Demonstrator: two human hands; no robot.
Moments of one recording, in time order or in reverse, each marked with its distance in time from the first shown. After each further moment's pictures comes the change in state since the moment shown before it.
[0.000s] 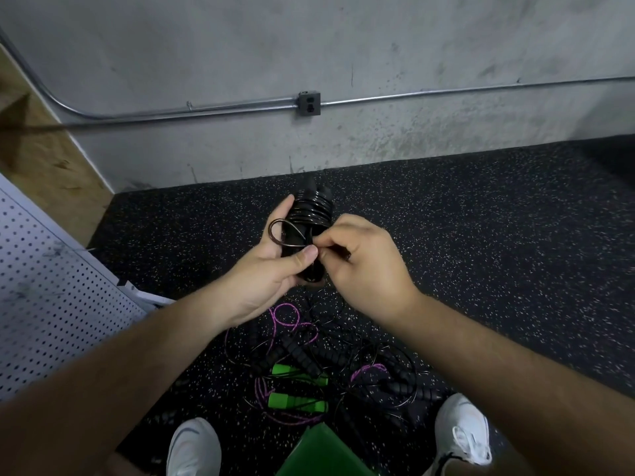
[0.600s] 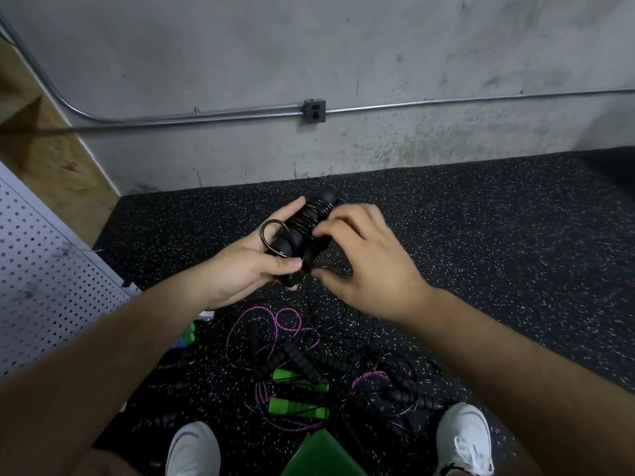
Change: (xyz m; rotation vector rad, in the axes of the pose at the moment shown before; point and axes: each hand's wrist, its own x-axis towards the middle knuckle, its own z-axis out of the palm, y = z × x) left_hand 0.000 0.022 -0.033 0.169 -0.105 -0.076; right_hand 0.007 0.013 -0.012 -0.427 -0.160 -0.221
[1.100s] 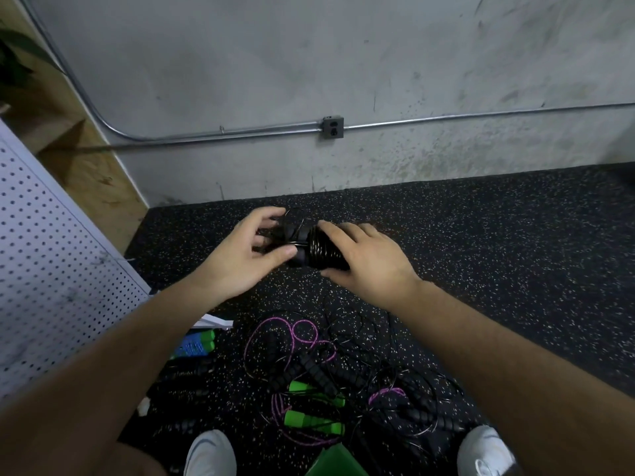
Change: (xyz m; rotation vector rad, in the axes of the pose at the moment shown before) left_hand -0.009 0.010 -0.039 0.700 0.393 0.131; right_hand 0.029 0.012 0.026 -0.217 -0.242 0.079
